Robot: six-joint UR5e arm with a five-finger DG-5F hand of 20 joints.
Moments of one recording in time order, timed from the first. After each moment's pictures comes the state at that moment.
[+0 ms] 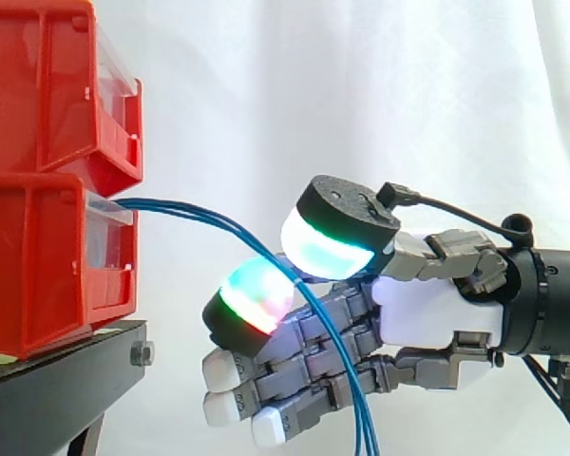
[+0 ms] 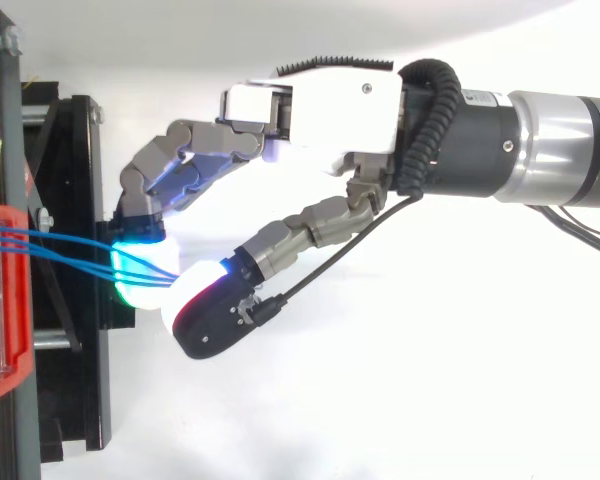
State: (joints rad) arm 0.05 -2.37 -1.17 -2.68 -1.48 -0.18
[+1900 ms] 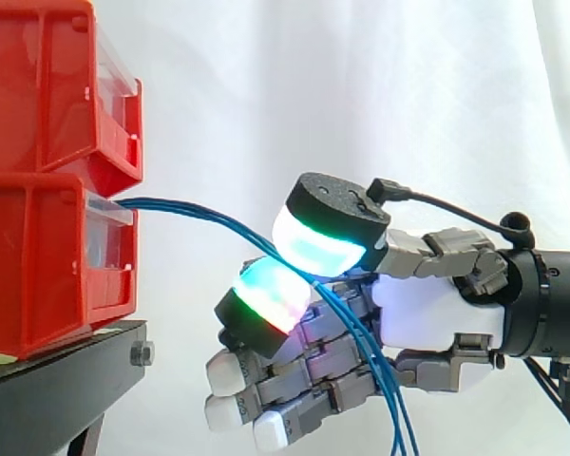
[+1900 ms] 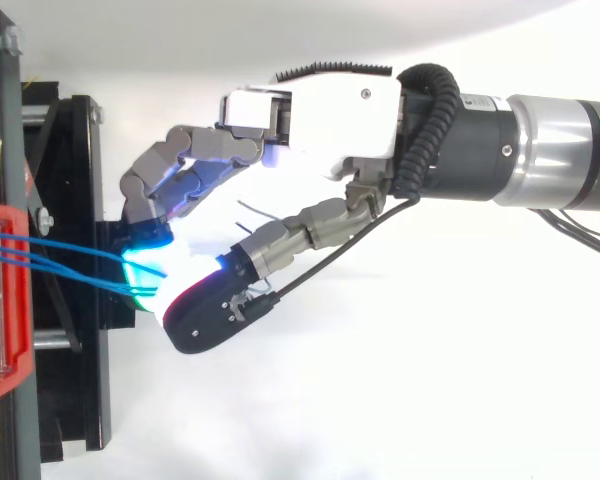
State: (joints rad) arm 0.05 -2.37 -1.17 -2.68 -1.48 -0.18
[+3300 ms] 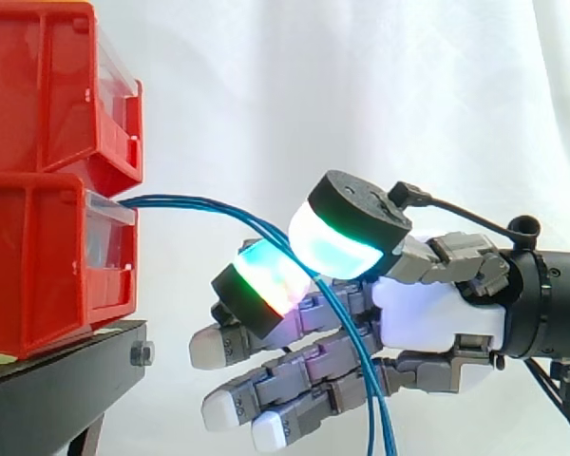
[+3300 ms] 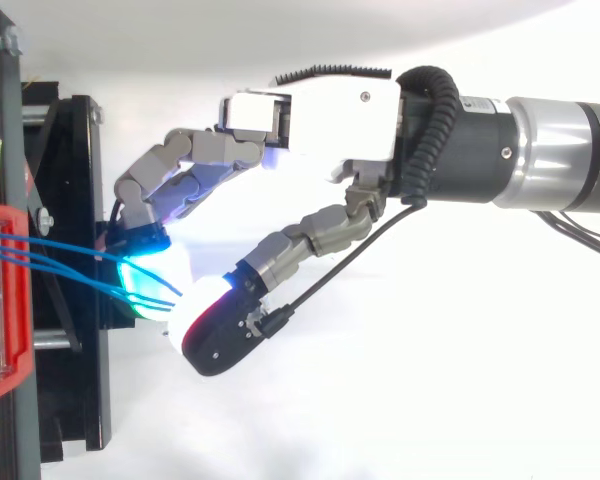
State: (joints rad) arm 0.06 -2.37 -1.17 -2.68 -1.48 -0.19
